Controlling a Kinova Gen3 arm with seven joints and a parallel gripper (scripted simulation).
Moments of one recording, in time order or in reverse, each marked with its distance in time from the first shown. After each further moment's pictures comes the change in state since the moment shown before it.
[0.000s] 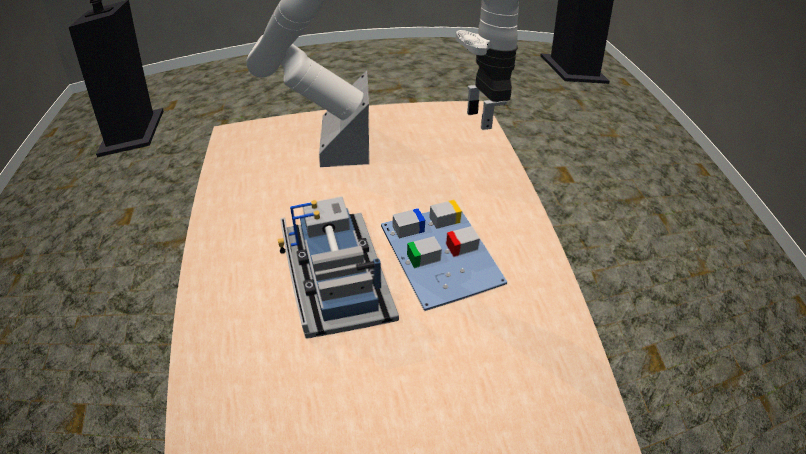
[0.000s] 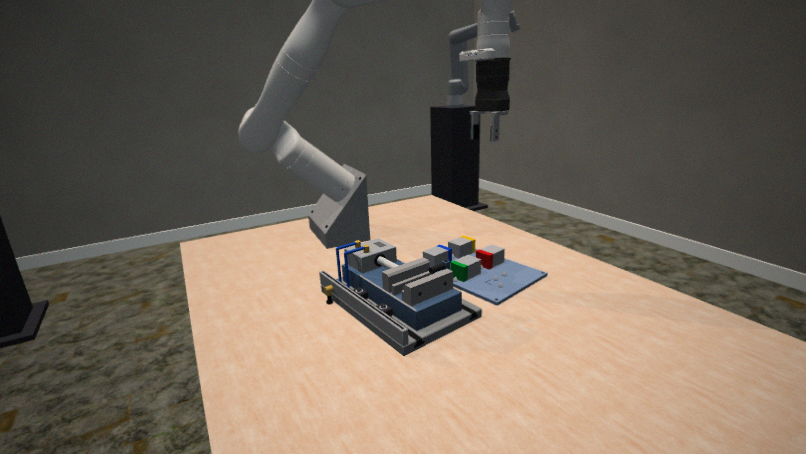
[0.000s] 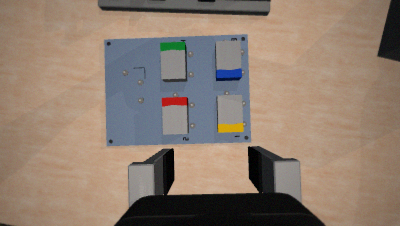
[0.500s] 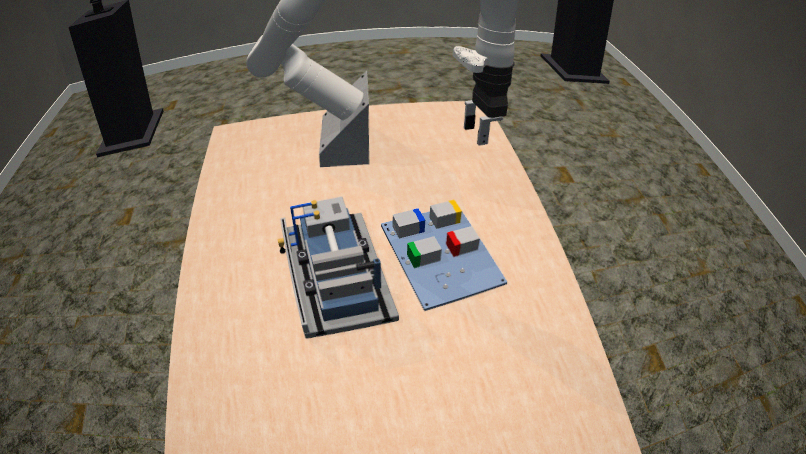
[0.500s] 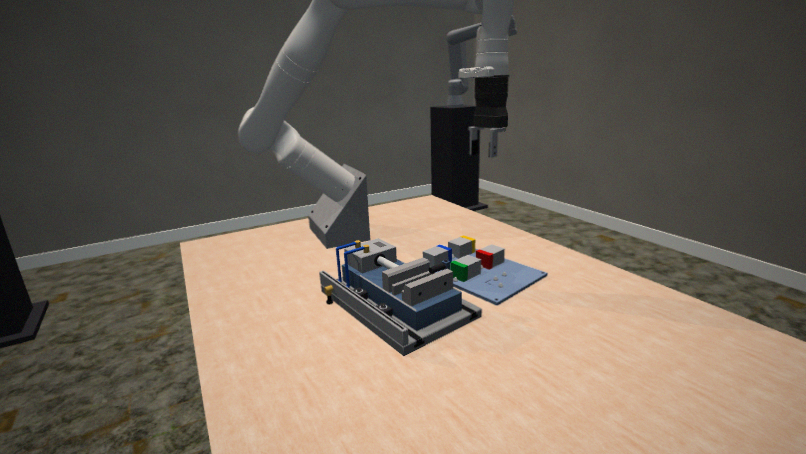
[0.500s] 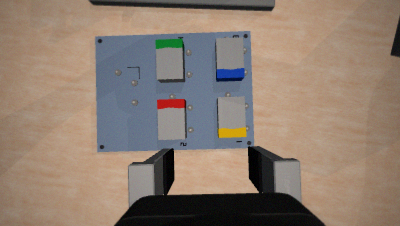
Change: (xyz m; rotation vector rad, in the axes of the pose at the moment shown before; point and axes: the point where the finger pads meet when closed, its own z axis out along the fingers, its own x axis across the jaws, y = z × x) arm 0.000 -0.005 0.037 0.004 0.004 -0.001
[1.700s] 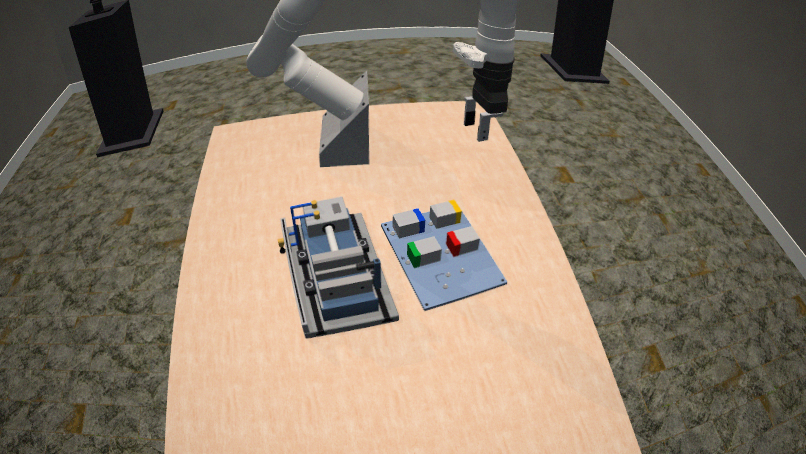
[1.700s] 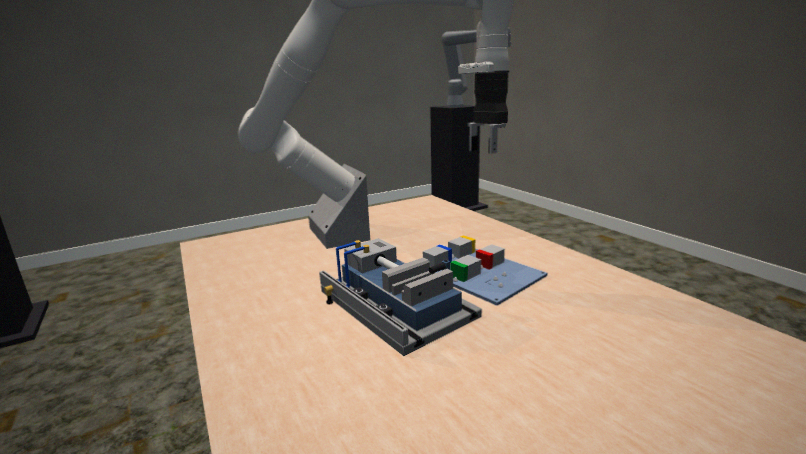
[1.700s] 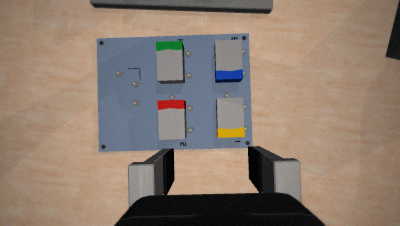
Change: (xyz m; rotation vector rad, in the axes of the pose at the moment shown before) arm 0.000 0.000 -0.009 0.000 0.002 0.000
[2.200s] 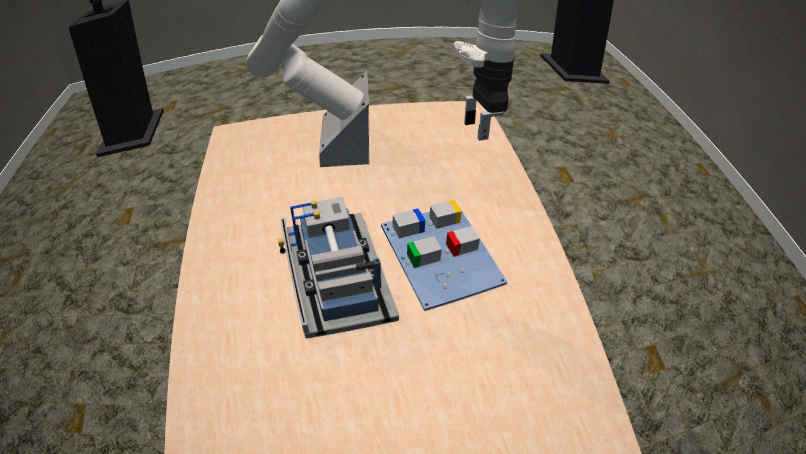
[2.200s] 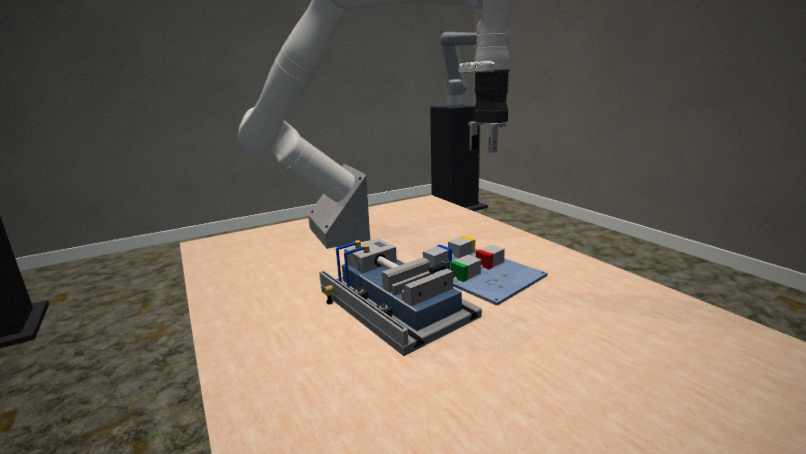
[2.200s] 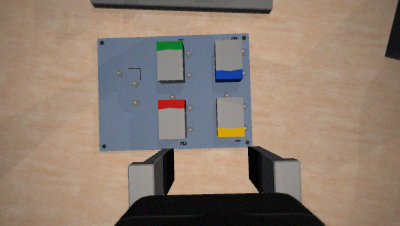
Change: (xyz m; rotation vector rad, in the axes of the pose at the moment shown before) arm 0.000 0.001 -0.002 0.000 0.000 0.000
